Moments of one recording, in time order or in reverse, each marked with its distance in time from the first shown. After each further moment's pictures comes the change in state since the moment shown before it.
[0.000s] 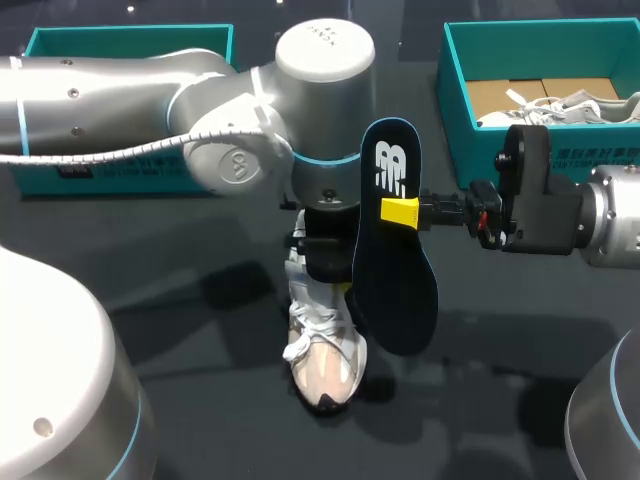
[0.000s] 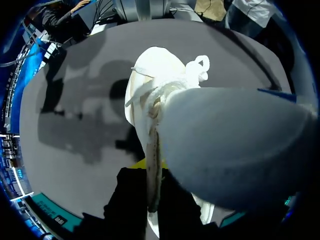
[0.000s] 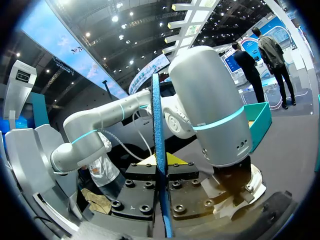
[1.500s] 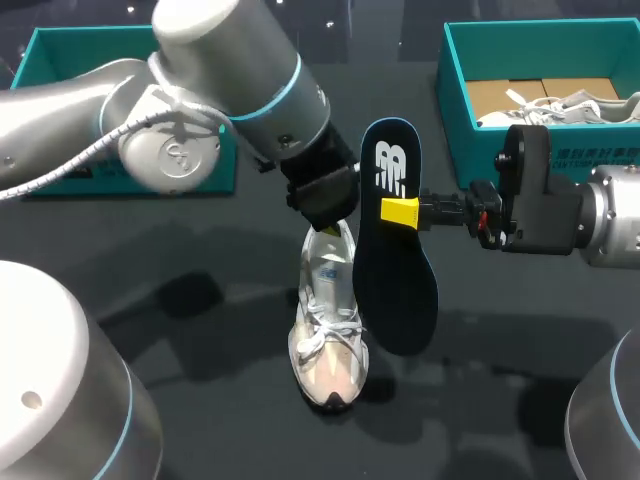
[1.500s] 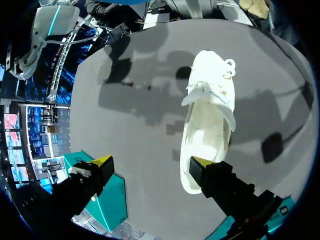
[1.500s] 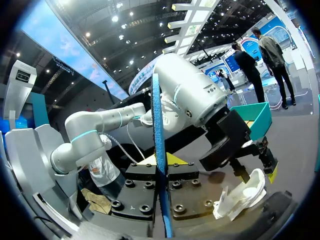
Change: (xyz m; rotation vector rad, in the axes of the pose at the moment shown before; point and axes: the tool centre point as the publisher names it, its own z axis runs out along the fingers) left arm -0.034 0.044 -0.101 -0.132 -0.464 -0.187; right arm 0.000 0.000 0.000 0.000 0.000 0.000
